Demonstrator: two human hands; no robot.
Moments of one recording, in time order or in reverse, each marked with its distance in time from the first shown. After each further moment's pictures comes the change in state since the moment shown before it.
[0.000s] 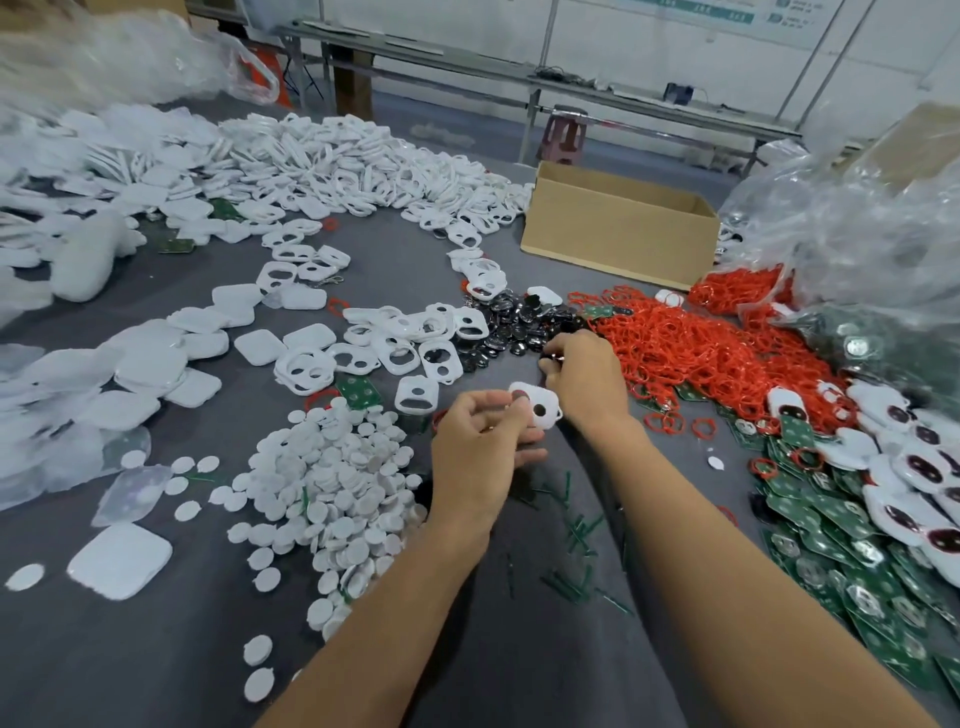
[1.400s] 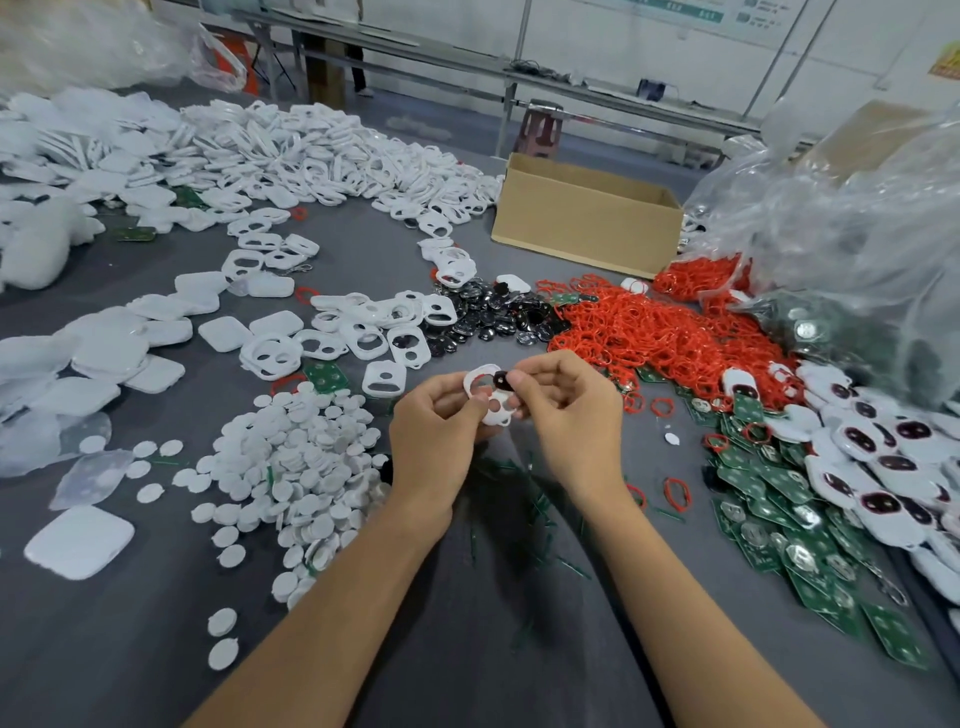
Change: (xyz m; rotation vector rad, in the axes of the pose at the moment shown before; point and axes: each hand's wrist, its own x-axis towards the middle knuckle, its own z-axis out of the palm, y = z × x) left_hand -0.006 0.001 -0.003 0.121 0.034 0.073; right_hand -0.088 -0.016 -0.029 0.961 0.184 0.067
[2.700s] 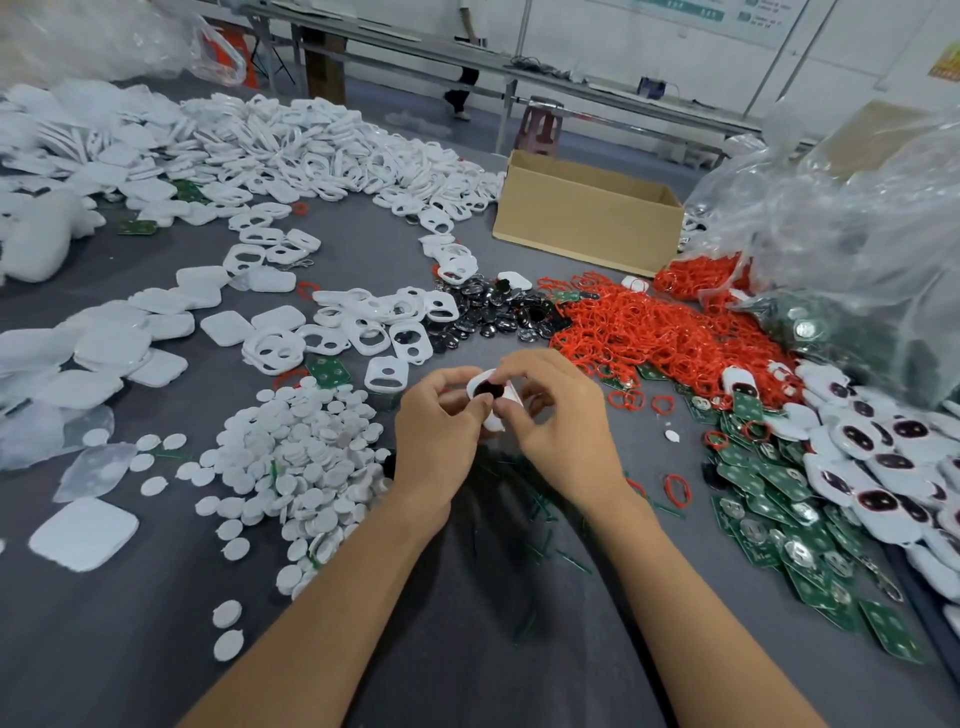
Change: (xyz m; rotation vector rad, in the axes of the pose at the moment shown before) left_hand 0.001 -0.001 -0.003 0.150 -0.025 0.052; right_hand -0.005 -0.004 -0.005 -0.379 -0.208 -0.342
